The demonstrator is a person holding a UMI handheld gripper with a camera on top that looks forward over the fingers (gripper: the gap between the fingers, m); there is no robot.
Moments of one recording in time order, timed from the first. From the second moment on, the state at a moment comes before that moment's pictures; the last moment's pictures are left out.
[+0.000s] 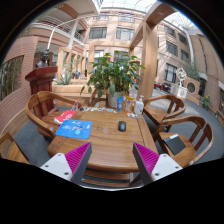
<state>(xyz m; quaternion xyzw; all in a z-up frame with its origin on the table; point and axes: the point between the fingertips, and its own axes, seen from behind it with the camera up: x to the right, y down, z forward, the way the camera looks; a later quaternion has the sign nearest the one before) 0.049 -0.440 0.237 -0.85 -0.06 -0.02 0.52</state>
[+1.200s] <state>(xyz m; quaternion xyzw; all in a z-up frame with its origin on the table) 0.128 -0.006 -0.002 -0.89 0.03 -0.05 0.44</state>
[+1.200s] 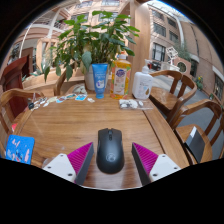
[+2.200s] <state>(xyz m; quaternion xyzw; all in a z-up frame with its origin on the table) -0.048 -0.059 0.281 -0.78 -0.01 0.05 0.62</state>
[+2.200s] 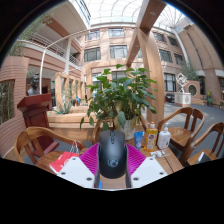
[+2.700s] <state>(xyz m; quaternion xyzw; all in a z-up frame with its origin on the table) -0.221 -0.112 -0.011 -0.90 -0.10 0.08 0.41</state>
